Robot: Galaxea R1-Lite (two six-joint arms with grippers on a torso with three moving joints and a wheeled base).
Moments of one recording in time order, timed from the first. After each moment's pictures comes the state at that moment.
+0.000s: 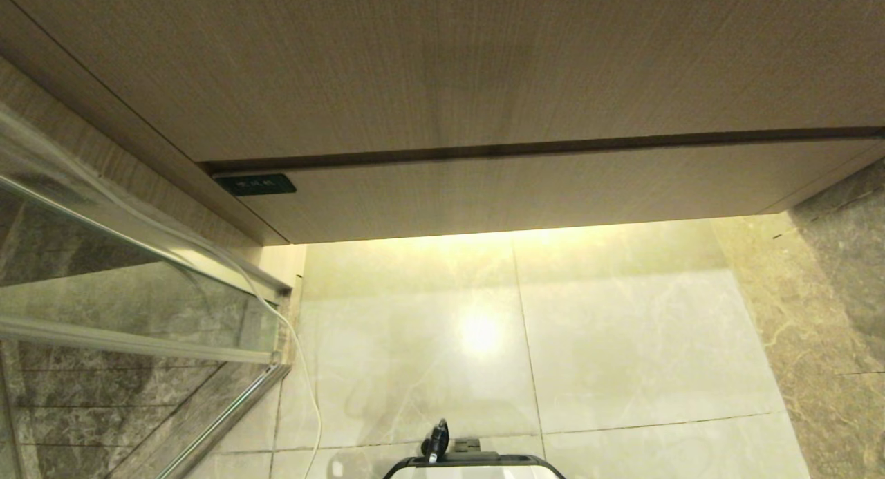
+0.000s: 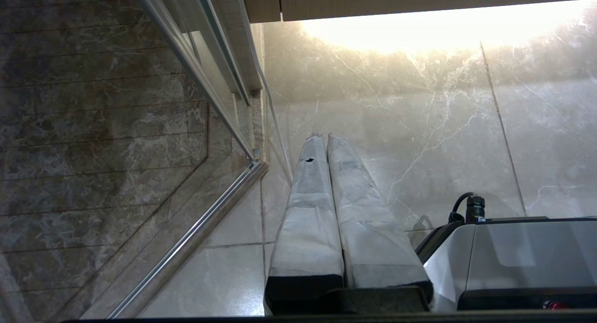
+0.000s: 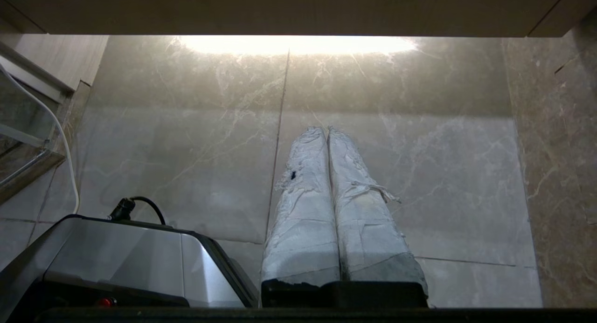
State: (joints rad) left arm 0.00 0.00 0.00 0.00 0.00 0.00; right arm 0.15 0.00 0.00 -0.11 0.02 -0.04
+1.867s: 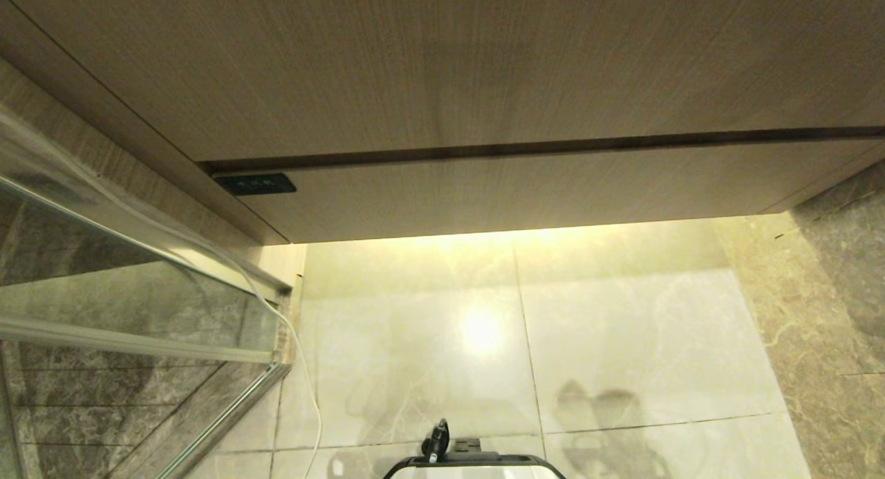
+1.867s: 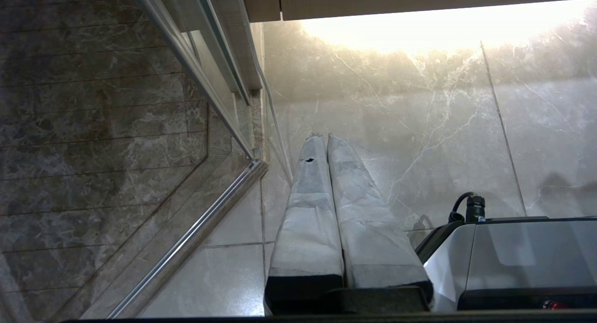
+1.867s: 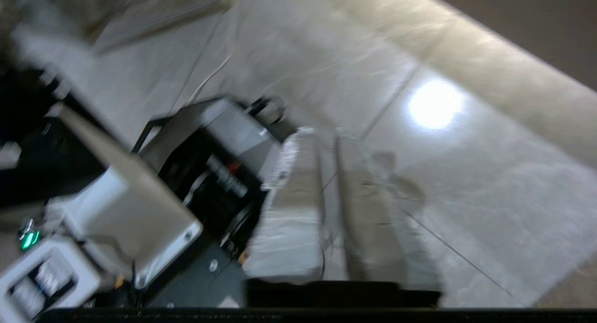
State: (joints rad) left arm 0.00 0.00 0.00 0.00 0.00 0.00; right arm 0.31 1.07 -1.58 1.02 0.41 -0.33
